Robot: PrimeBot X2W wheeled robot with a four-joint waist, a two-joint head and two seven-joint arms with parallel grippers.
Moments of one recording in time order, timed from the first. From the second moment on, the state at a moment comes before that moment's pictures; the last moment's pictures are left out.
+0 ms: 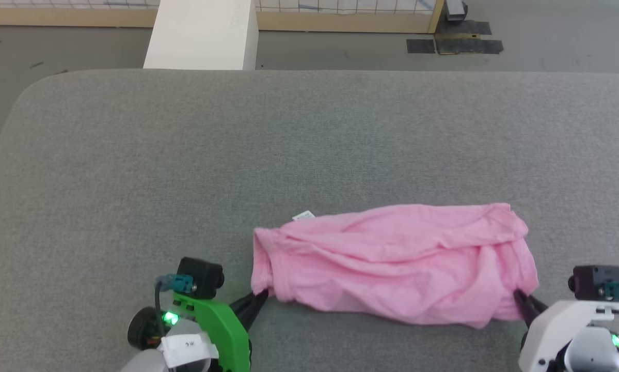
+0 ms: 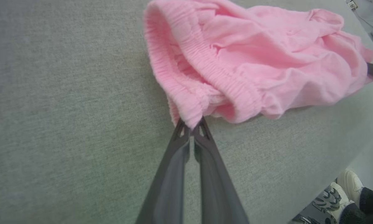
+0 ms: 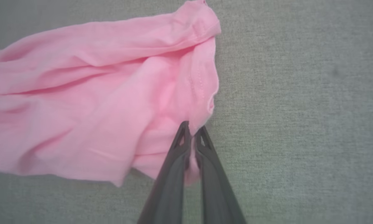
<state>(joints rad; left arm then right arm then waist) -0.14 0.44 -0.59 -0.02 -0.73 0.03 0.30 0.06 -0.05 -0.18 -0.02 0.23 0.13 0.52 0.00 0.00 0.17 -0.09</state>
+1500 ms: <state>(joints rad) -0.14 0.13 -0.10 0.07 -0.29 0.00 -0.26 -0.14 -0.05 -0.22 0.32 0.25 0.13 0.47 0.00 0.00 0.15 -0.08</state>
